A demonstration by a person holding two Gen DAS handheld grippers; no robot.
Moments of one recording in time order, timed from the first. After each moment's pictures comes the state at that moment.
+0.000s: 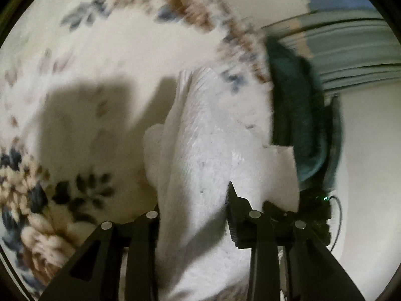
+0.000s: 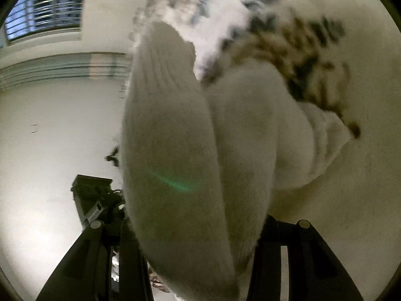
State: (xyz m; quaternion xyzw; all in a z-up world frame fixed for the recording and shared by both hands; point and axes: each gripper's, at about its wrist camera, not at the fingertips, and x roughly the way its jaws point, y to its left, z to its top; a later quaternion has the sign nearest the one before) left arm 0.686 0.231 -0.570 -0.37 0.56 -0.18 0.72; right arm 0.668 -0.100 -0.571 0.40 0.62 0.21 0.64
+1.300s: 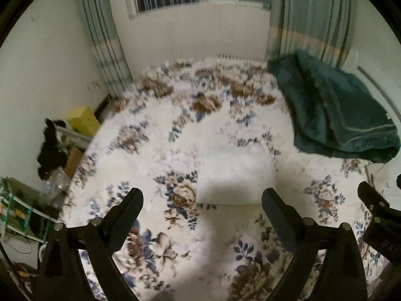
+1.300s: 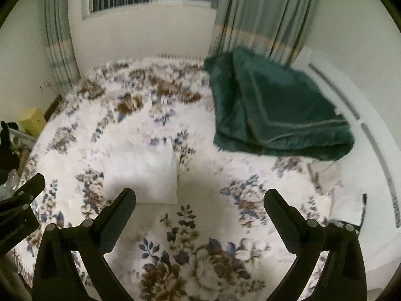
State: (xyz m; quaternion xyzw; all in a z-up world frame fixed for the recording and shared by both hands) left arm 0.411 0.137 -0.180 0.00 0.44 0.04 0.90; right arm 0.351 -0.037 -0.062 -0.05 0.44 -0.09 0.89
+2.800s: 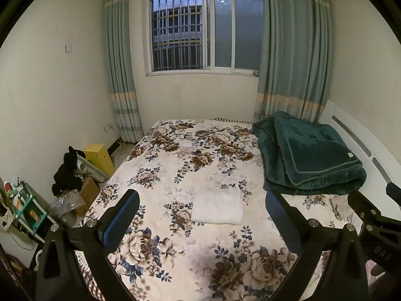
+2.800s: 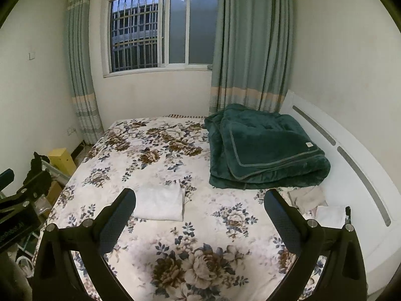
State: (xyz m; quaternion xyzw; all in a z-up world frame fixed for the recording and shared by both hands) left arm 0.210 0.118 0.001 -0.03 0.29 0.05 0.95; right arm 0.112 -0.075 0.171 -0.02 0.31 -0.05 0.95
